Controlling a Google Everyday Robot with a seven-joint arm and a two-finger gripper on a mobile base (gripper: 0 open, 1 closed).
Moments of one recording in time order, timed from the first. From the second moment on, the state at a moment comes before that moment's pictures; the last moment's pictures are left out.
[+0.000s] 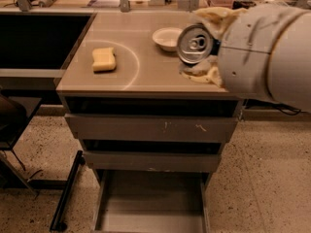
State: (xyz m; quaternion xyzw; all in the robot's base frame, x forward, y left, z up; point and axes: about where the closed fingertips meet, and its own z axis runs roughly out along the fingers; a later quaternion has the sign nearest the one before) arm 0.431 -0.072 1.061 -0.61 0.55 -0.20 0.54
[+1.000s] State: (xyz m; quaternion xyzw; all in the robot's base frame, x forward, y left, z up) arm 0.482 -0.206 0.959 -0.61 0.68 -0.08 0.39
